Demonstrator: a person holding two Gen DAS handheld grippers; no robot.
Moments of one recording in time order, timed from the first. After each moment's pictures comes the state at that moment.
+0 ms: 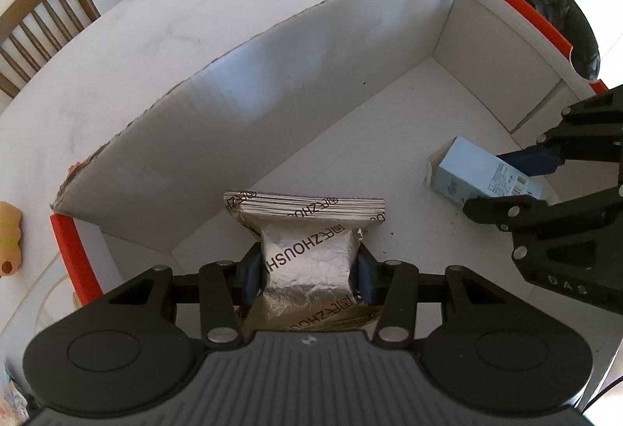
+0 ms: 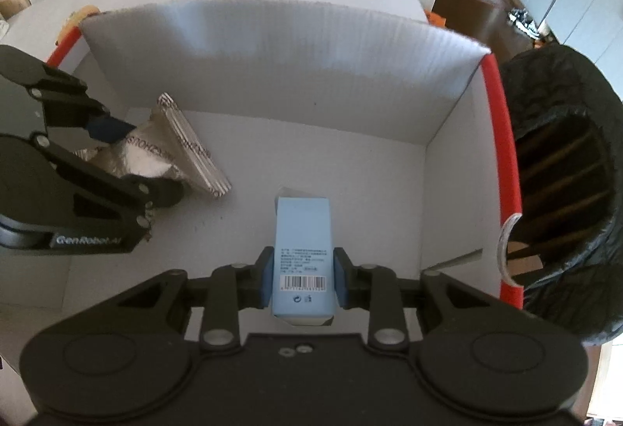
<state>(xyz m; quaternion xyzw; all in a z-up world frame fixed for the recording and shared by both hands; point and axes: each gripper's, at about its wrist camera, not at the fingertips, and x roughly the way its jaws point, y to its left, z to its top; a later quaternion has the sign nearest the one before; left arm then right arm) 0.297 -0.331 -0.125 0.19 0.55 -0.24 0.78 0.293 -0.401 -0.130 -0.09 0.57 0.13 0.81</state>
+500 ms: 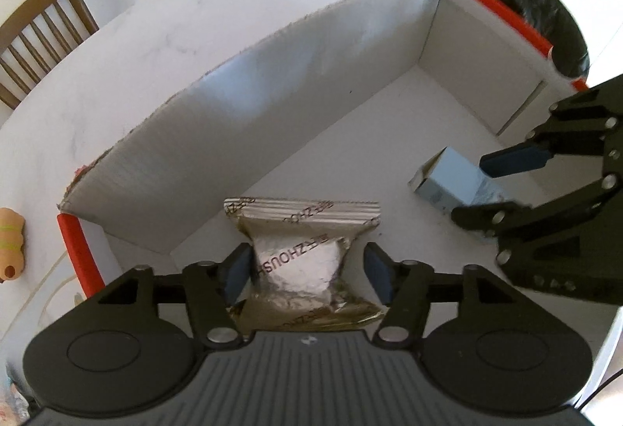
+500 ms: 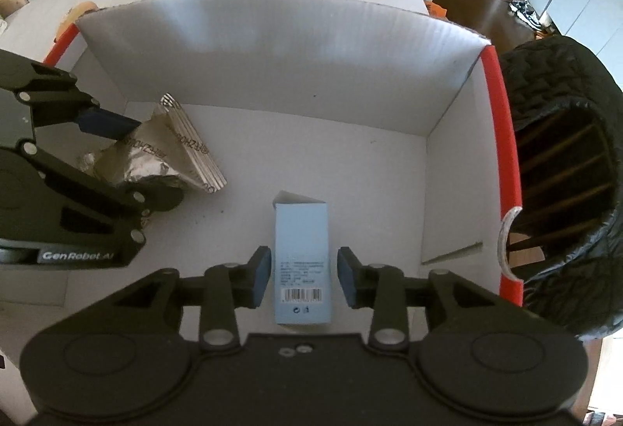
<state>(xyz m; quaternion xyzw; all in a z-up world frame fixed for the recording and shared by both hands) 0.272 -0.315 -0.116 0.19 0.53 -0.25 0.79 0.293 -0.404 -0.124 -0.08 0.57 0.13 0.81</state>
